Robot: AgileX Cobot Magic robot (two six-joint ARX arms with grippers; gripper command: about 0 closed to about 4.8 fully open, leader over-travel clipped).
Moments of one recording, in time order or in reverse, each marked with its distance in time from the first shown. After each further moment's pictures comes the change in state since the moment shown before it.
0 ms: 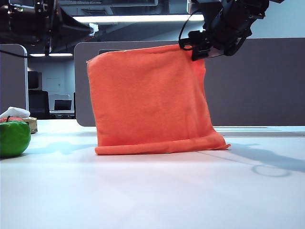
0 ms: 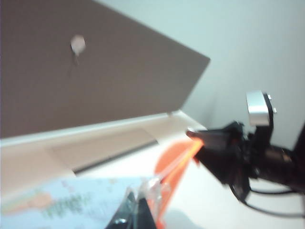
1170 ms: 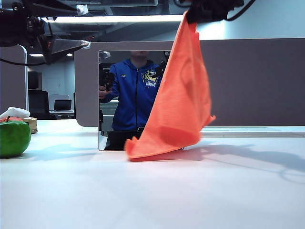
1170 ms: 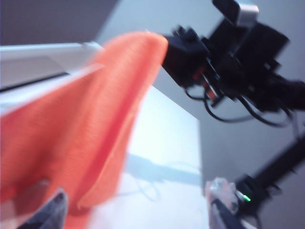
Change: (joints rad) left arm 0.050 0.000 -0.001 -0.162 0.480 0.001; right arm 0.008 -0.163 0.000 -0.048 -0.294 -0.013
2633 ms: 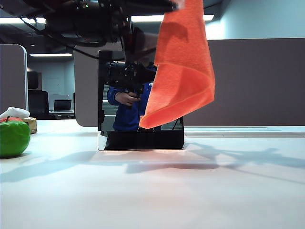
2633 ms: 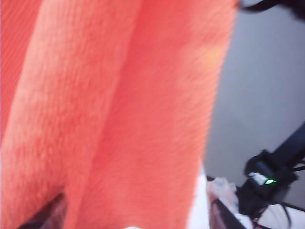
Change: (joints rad) left arm -0.488 0.000 0.000 -0.146 -0.360 0.345; right arm 0.004 -0.274 0.000 -0.099 -0.206 -0.003
